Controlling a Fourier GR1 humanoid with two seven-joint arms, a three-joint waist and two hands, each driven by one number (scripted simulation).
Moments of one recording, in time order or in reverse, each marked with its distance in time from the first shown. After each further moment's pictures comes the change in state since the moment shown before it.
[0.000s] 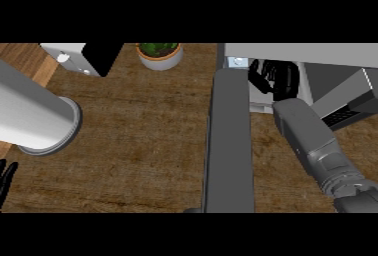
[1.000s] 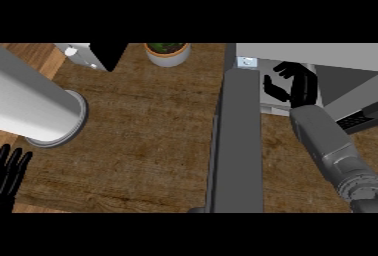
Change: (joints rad) left arm -0.071 0.005 -0.026 0.057 -0.028 0.006 0.014; right arm 0.034 -0.077 0.018 0.073 0.047 -0.031 0.036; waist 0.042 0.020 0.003
